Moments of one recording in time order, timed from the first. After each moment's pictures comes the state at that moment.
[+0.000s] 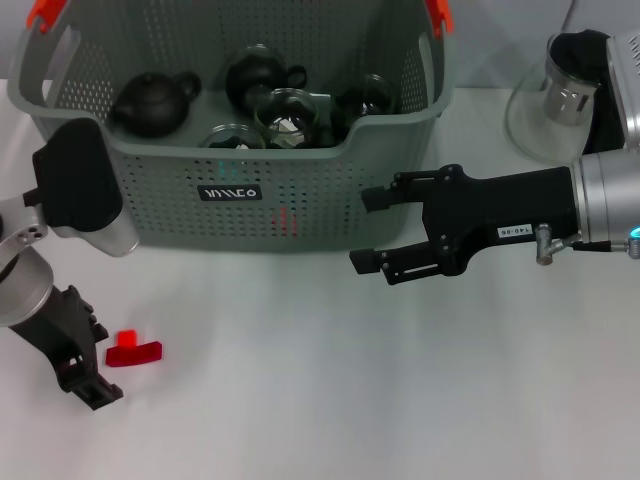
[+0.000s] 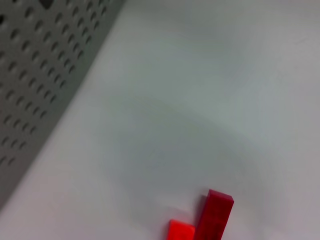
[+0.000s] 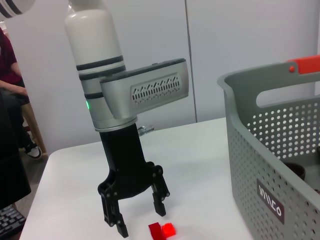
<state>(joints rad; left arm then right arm) -0.47 -2.14 1.25 1.35 2.86 1.68 -2.00 0.73 2.10 -0.88 -0.71 -2.02 -1.56 1.44</state>
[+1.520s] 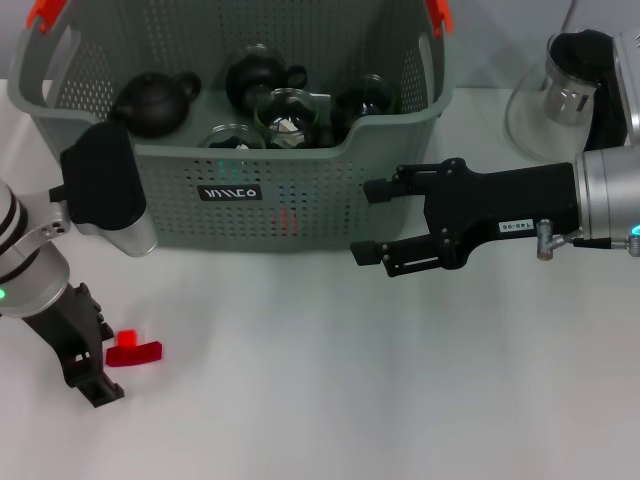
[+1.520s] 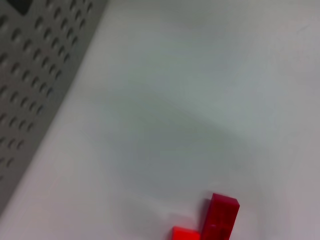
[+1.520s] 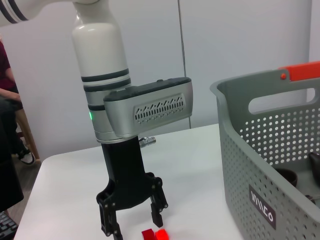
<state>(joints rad) -0.54 -2.11 1.30 1.24 2.86 1.66 -2.01 0.72 2.10 -0.88 -0.71 -2.00 -1.55 1.43</state>
